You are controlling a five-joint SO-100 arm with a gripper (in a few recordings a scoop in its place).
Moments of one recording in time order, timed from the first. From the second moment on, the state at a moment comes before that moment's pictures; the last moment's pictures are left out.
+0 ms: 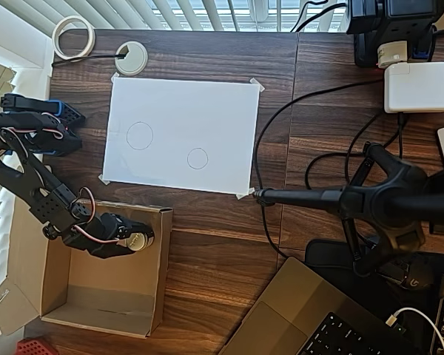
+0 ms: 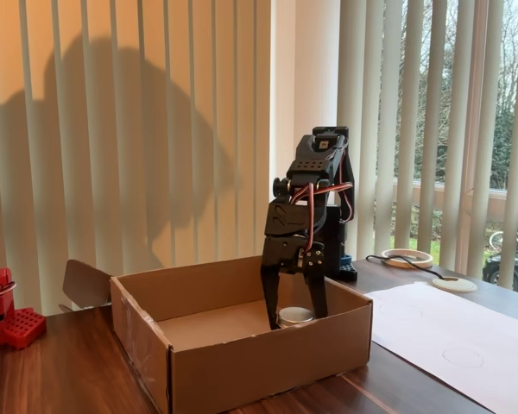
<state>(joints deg) 48.1 81.4 105.0 39.0 -110.2</state>
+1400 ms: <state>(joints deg) 29.9 126.7 130.1 33.0 -54.1</state>
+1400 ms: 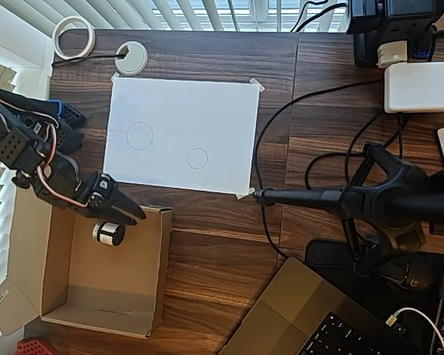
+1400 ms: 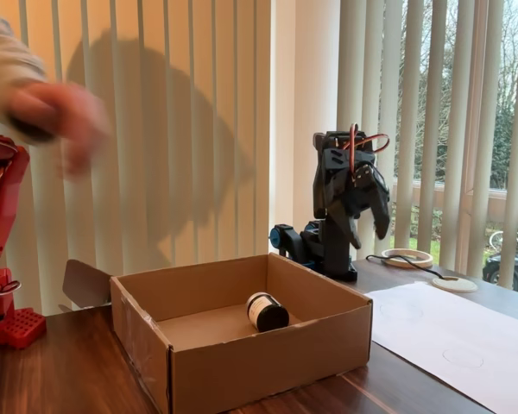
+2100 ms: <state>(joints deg) 29.8 123.5 126.4 33.7 -56.4</state>
